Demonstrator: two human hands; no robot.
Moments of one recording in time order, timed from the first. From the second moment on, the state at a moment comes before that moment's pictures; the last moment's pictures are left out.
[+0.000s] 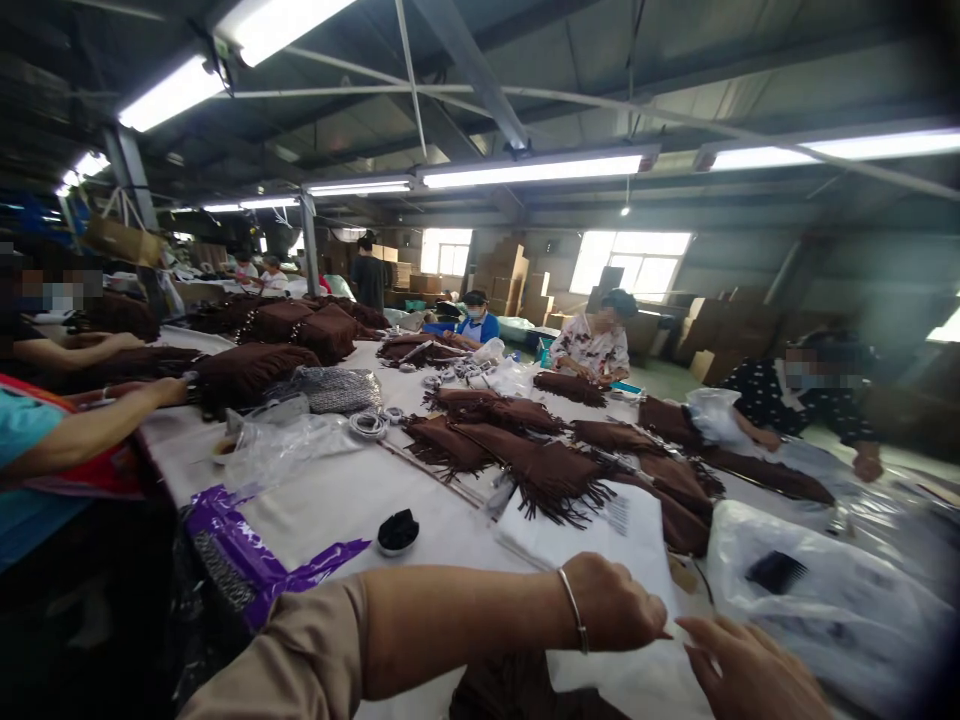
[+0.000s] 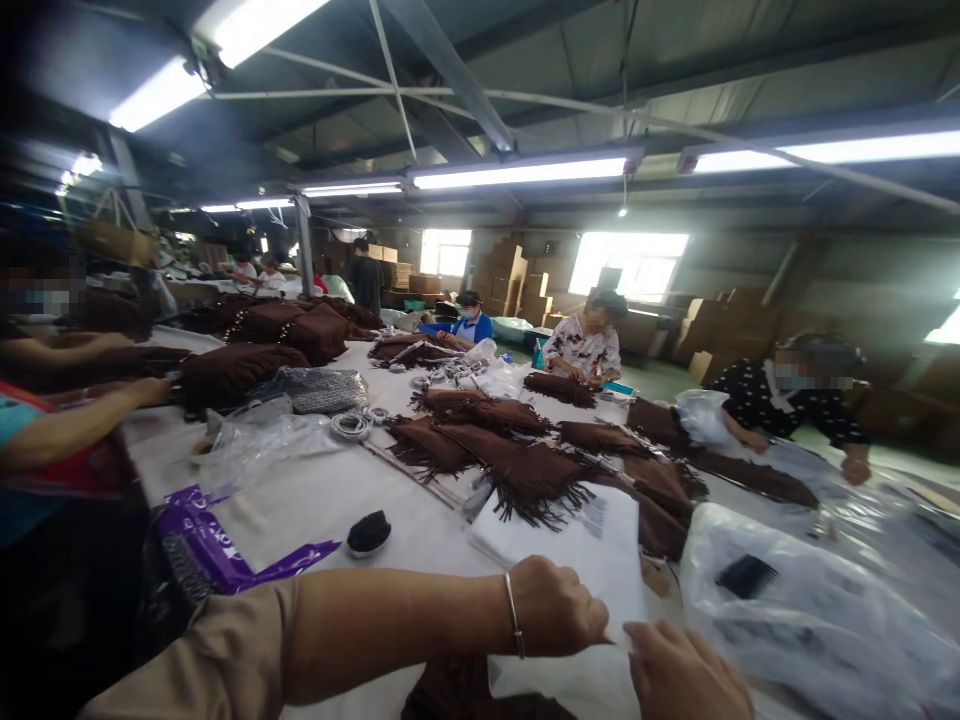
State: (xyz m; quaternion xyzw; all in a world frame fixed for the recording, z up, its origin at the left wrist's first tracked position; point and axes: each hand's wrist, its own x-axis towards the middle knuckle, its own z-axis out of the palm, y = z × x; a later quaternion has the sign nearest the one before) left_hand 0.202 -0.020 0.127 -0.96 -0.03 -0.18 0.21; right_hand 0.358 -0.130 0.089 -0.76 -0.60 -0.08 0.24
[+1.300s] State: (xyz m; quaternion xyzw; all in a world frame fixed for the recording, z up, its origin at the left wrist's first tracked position) left_hand 0.092 0.048 0.101 -0.86 -0.39 -0.31 -0.08; right_hand 0.342 -0.193 0.027 -0.82 -0.38 -0.17 0.39
